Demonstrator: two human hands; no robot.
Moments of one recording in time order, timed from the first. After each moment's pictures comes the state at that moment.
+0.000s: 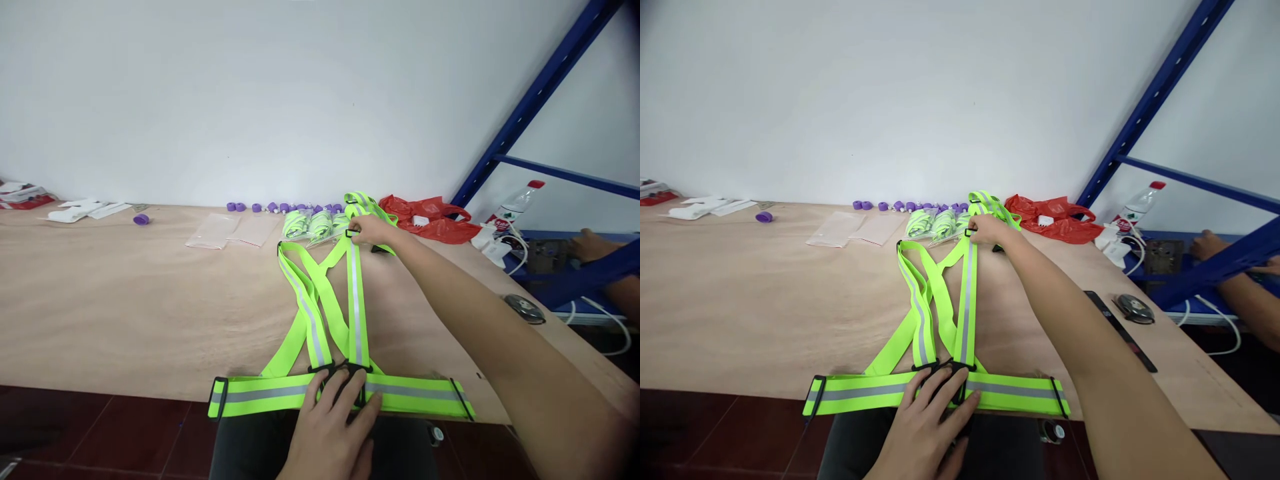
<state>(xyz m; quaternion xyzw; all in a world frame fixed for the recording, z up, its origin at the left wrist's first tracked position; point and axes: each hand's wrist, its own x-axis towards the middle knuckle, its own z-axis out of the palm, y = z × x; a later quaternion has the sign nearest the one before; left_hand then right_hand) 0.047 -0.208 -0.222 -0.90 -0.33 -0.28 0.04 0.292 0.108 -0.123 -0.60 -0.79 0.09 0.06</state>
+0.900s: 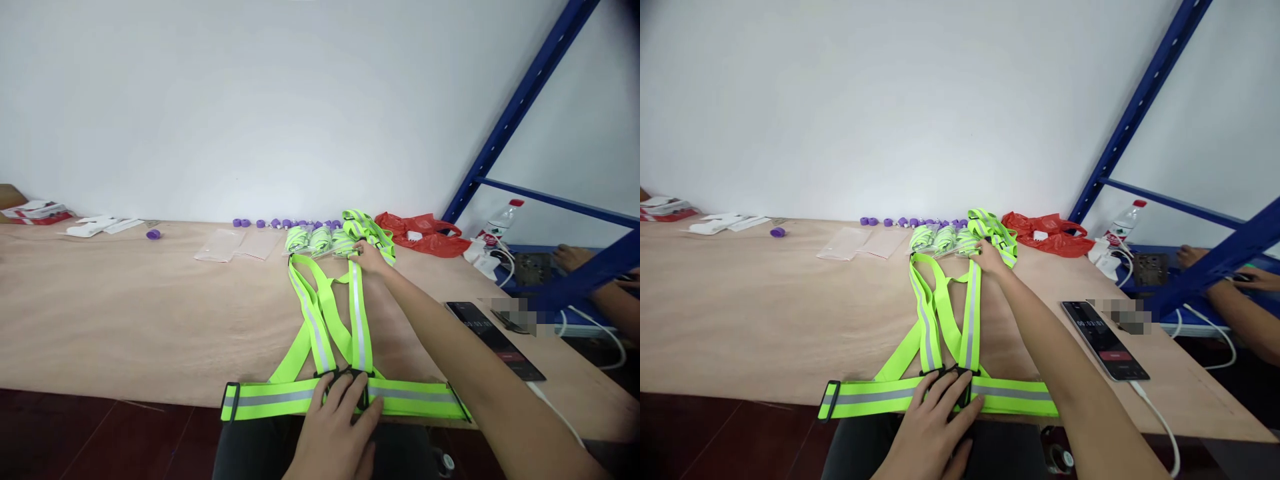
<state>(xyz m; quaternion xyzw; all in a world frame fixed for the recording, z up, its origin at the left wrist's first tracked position) 0.049 -0.205 -0.225 -0.92 -0.31 -0.24 0.02 0.277 0.074 -0.162 -0.70 -0.67 0.13 0.22</state>
